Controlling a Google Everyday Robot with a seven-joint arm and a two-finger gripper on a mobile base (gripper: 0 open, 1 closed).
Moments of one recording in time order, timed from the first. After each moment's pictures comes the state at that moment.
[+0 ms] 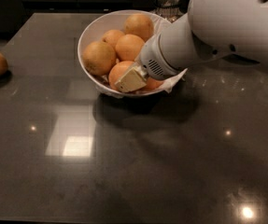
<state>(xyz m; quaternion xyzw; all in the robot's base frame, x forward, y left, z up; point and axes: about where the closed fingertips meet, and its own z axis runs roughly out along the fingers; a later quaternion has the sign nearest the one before) 0.529 -0.006 0.923 -0.46 0.80 0.13 0.37</state>
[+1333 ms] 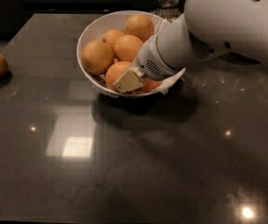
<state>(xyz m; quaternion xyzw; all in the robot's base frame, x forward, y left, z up) 0.528 -0.002 0.916 -0.46 0.80 0.15 0.35</state>
